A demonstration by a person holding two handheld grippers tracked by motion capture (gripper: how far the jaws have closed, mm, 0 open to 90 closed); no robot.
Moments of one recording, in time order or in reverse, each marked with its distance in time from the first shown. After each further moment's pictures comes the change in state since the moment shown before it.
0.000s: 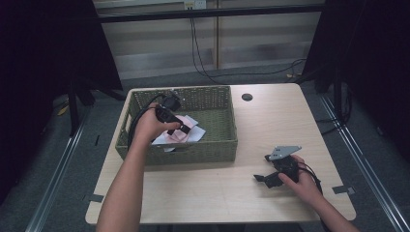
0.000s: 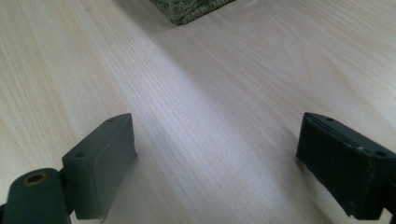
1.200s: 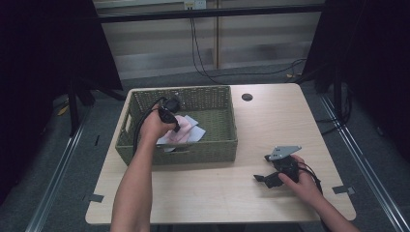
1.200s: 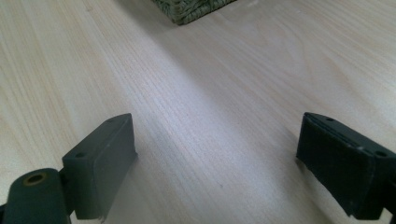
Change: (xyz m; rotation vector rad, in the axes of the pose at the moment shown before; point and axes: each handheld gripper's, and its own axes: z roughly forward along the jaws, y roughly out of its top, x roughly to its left) left arm 0.026 0.003 0.028 0.124 0.118 -0.040; right arm 0.000 0.000 0.000 0.000 0.004 0.000
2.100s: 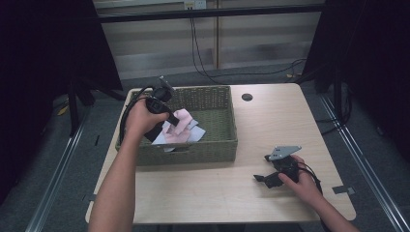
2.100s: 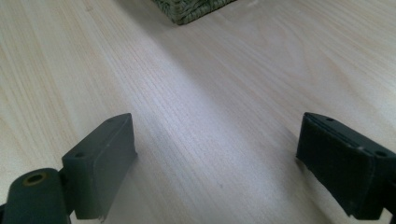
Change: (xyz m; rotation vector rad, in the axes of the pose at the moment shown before) left arm -0.011 -0.008 -0.077 -0.081 -0.184 -0.067; right arm 0.000 0.000 0.000 -0.002 -0.001 -0.004
